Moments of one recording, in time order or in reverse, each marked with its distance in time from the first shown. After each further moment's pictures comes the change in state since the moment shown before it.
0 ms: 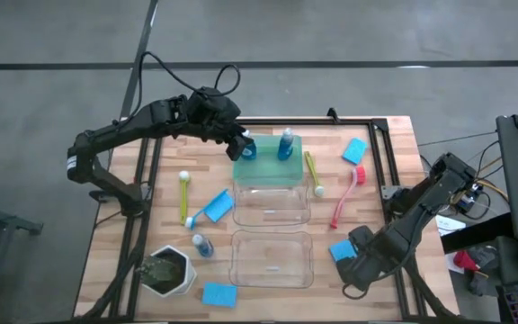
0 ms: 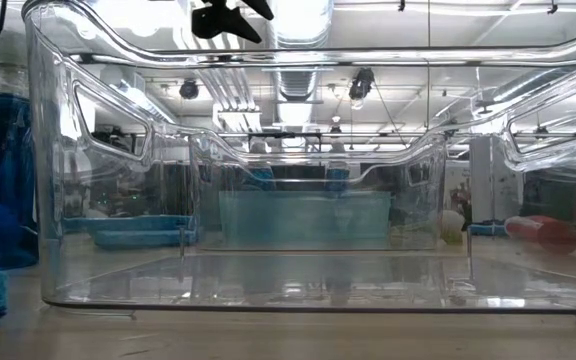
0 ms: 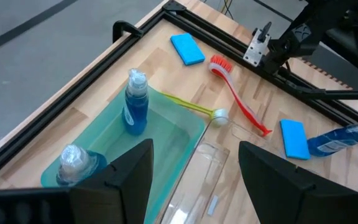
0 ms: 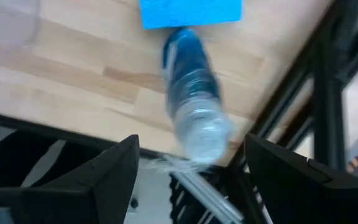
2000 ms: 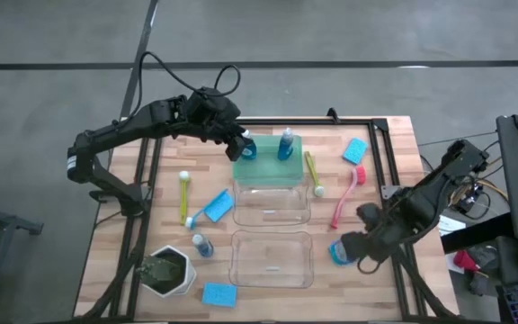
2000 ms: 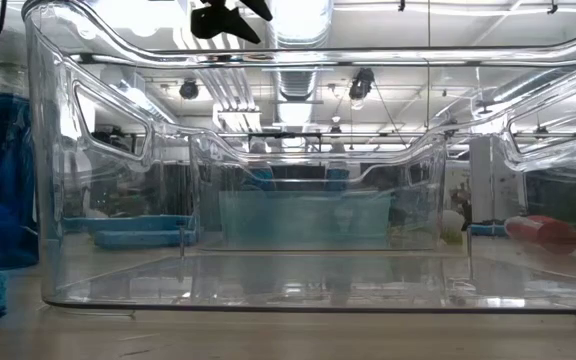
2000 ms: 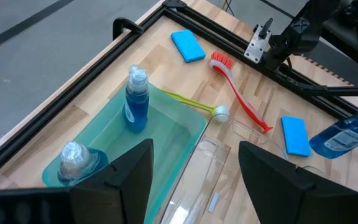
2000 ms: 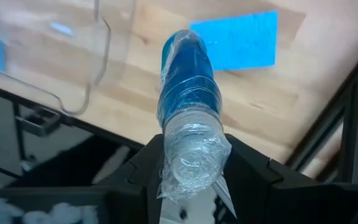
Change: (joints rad) left arm -0.001 0.000 0.000 -0.012 0.000 0.004; right arm -0.068 -0.252 -0.056 0.034 0.189 -0.006
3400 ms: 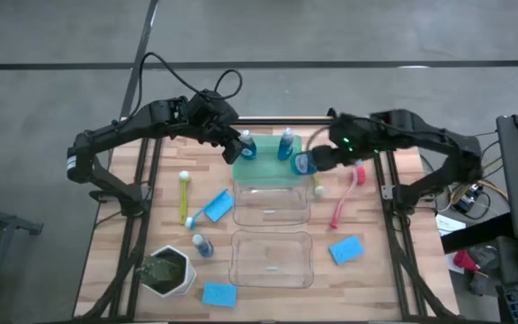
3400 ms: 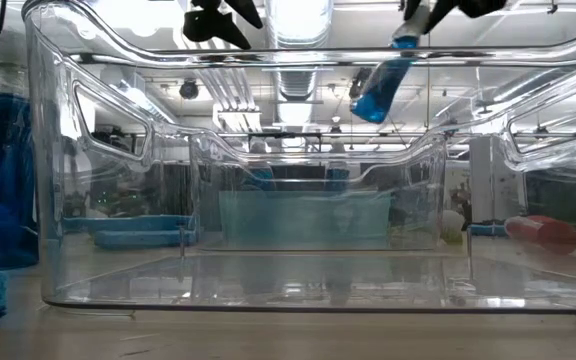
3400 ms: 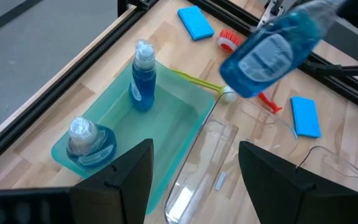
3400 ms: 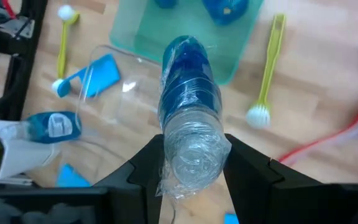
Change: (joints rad) left arm 0.000 -0.002 0.000 -0.085 0.000 0.006; right arm -0.811 0.082 0.353 -0.057 0.106 -0.885
